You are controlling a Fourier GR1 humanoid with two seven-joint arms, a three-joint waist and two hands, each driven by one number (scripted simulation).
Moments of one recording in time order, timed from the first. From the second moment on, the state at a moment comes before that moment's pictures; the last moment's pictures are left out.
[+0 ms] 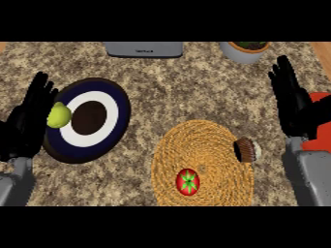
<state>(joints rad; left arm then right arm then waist) -0.18 0.40 -0.10 -1.56 0.33 0.31 0.12 -0.33 -0.18 -0.04 -1.43 -0.11 -0.17 0.06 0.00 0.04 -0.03</state>
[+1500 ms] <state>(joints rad) -0.14 0.25 -0.30 -1.55 0.37 0.10 0.09 0.20 -0.21 0.73 -2.06 1.15 0.06 0.63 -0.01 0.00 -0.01</state>
